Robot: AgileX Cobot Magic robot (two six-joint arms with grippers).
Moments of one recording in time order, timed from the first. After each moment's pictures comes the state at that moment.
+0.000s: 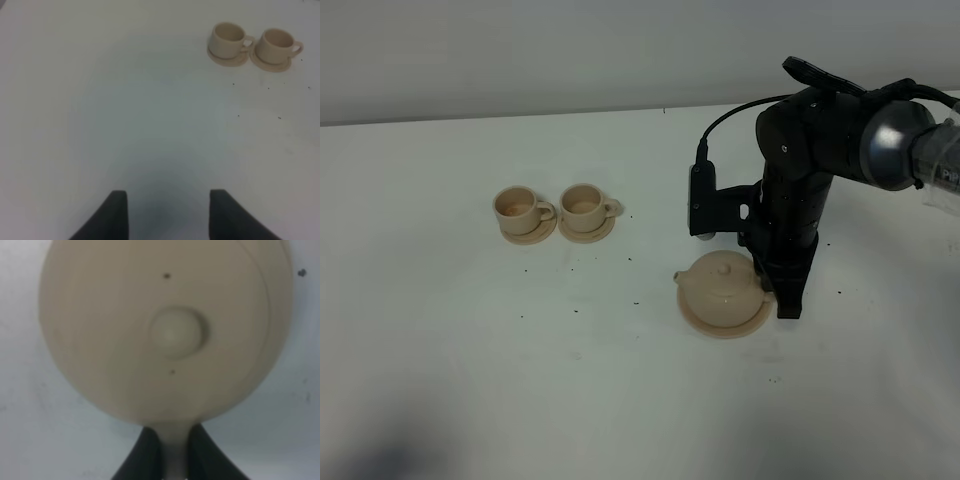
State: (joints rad) left arm 0.04 0.05 -0.50 0.01 1.03 -0.09; right arm 0.62 2.08 -1.49 0.00 0.97 -1.02
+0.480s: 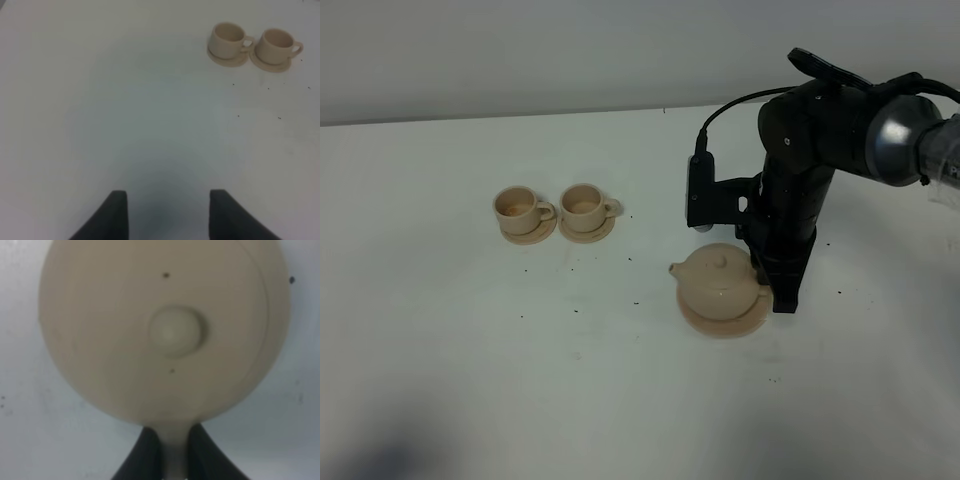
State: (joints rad) left arm 0.04 0.05 -0.50 0.01 1.03 -0.09; right arm 0.62 2.06 -1.50 0.01 0.96 -1.01
